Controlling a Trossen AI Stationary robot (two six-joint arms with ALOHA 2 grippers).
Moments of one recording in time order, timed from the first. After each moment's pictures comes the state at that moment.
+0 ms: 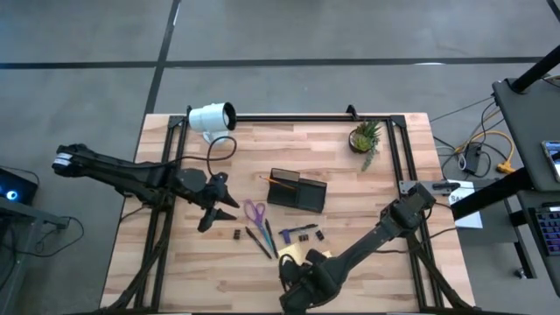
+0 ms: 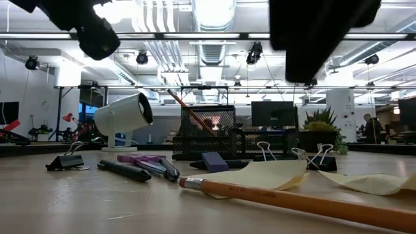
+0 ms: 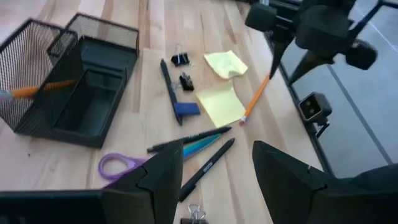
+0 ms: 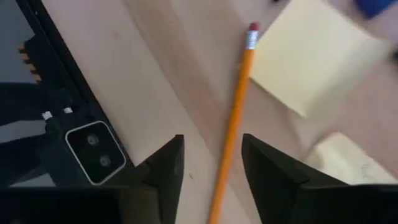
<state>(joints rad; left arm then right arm) -0.18 0.87 0.66 -0.32 0.12 -0.28 0.62 2.35 2.13 -1.11 0.13 1.14</state>
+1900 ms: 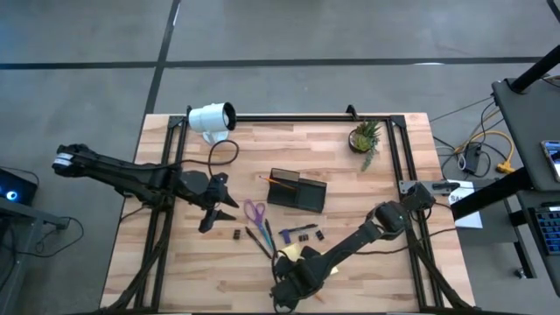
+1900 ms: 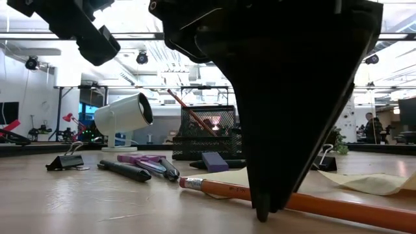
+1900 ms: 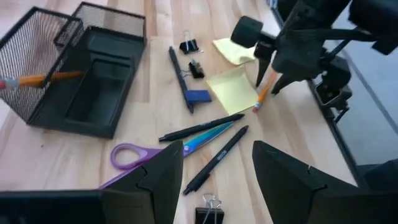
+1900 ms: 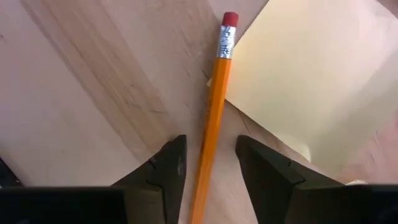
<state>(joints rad) -0.18 0.88 0.63 -0.33 0.09 -0.23 0.55 2.49 2.10 -1.09 0.12 1.11</state>
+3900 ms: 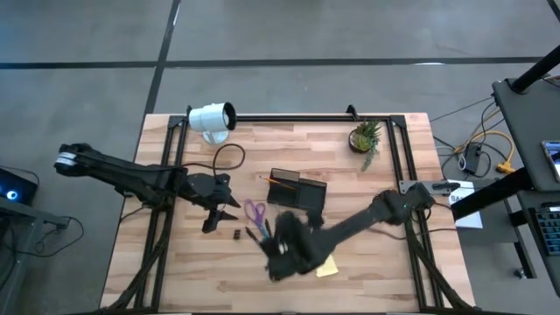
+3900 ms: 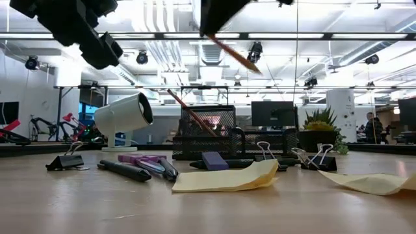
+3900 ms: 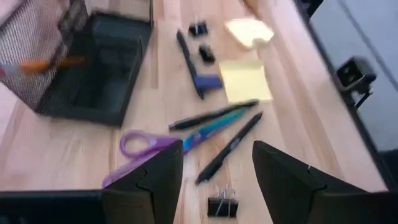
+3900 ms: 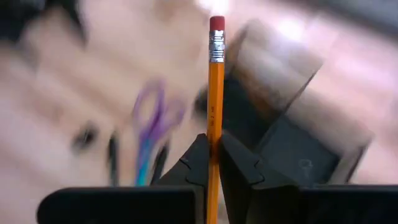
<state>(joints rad) -0.18 0.93 0.64 -0.34 0.07 -0.20 0.45 2.34 2.35 -1.51 0.82 1.47</state>
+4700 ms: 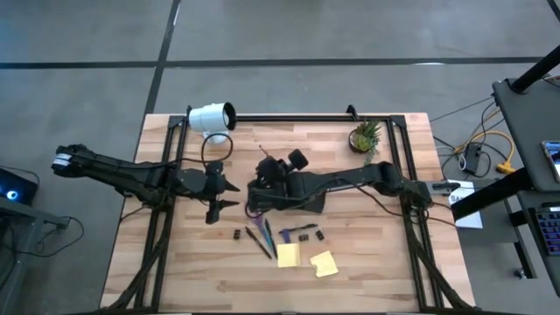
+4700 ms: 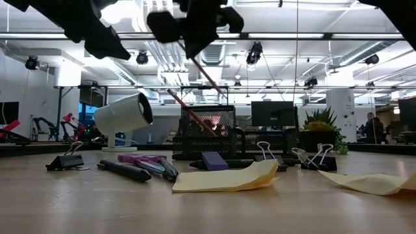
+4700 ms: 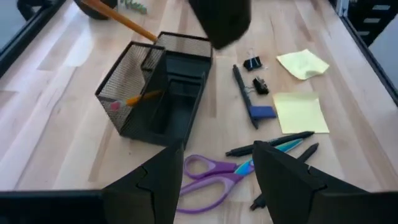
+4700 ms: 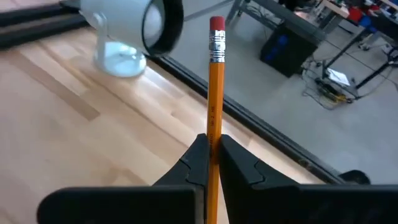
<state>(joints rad) -0.18 0.85 0.64 -0.34 -0.17 -0.15 0.15 2.26 2.19 -1.12 1.07 0.80</state>
